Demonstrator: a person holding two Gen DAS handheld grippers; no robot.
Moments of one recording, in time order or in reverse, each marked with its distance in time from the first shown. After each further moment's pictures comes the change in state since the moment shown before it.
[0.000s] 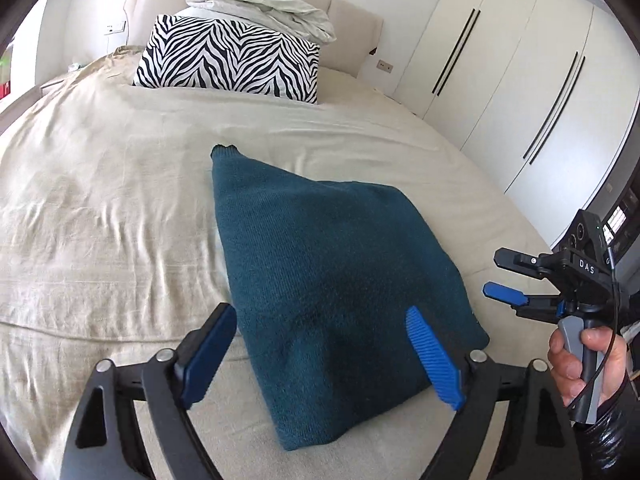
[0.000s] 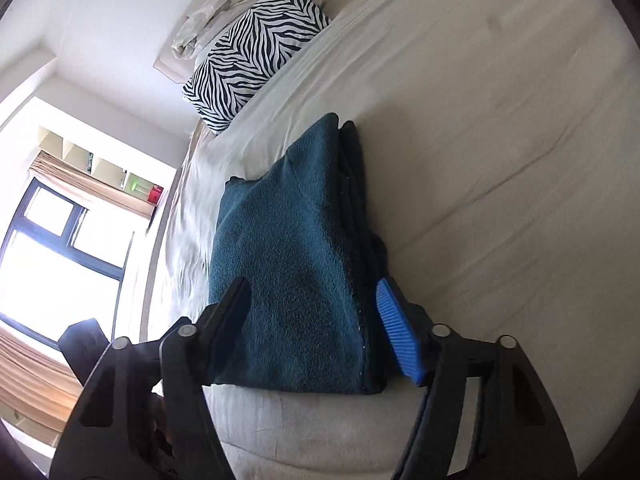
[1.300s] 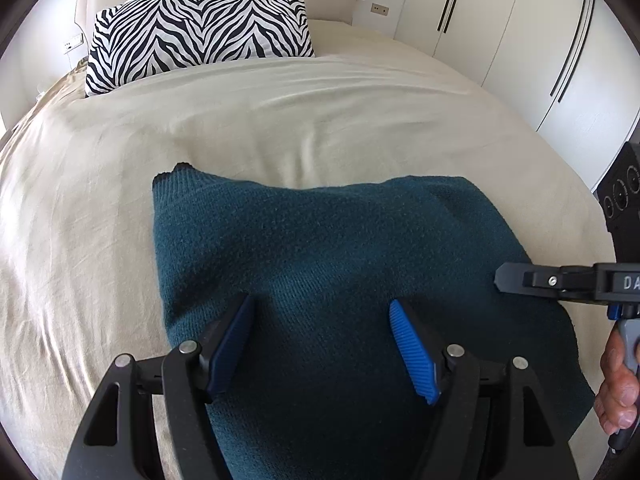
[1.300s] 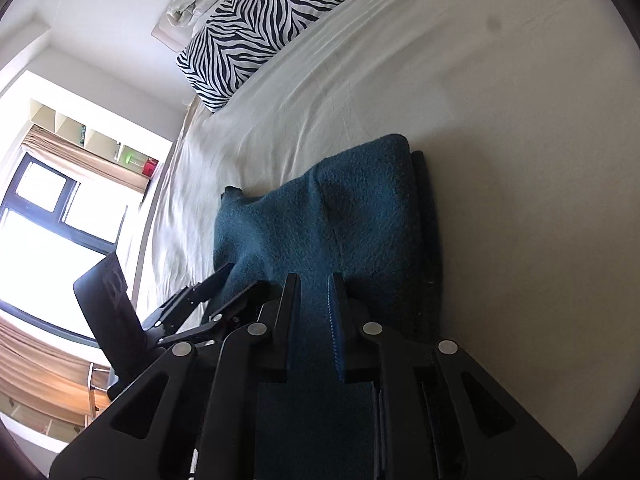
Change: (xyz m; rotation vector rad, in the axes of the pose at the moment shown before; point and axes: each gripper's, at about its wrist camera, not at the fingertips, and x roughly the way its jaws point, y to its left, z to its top) left arm 0.139 -0.006 0.080 0.193 0.169 0.122; right arm 0.124 0.016 0.061 -0.052 0.172 -0.019
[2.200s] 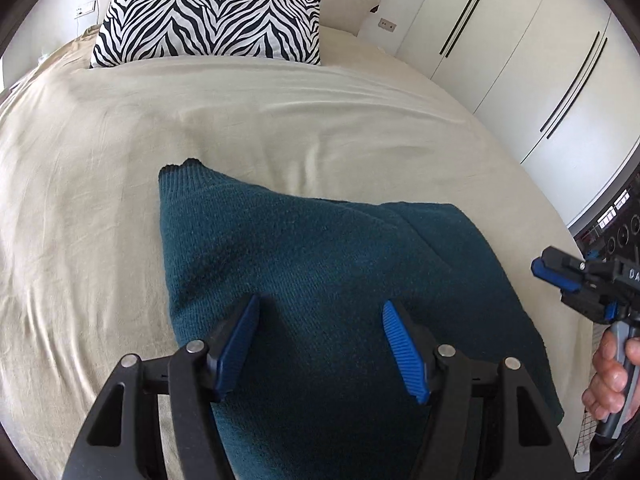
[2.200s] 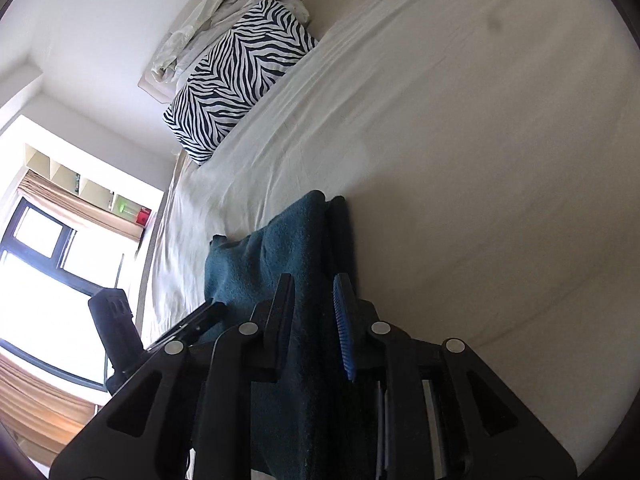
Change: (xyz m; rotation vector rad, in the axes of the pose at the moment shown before) left arm -0.008 0.021 0.003 -0.100 -0.028 -0.109; right arm -0.075 -0.017 -0.001 0.038 -0.190 0.070
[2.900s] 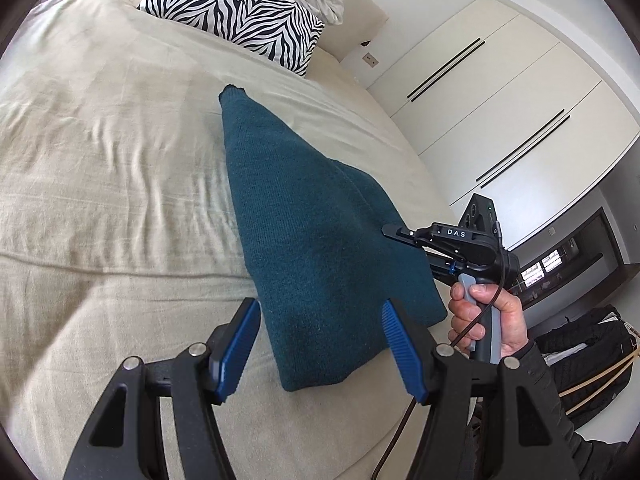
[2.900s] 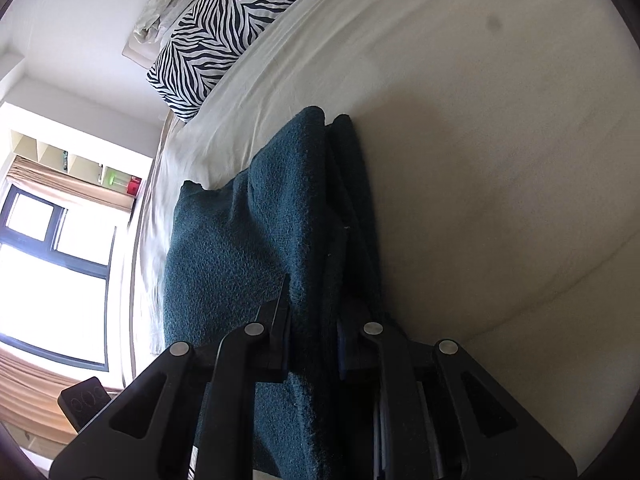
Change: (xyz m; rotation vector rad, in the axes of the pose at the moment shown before) left arm -0.133 0.025 -0.124 -0.230 -0.067 -0.308; right arm 0.059 -0.001 -0.036 0.005 0.146 -0.113
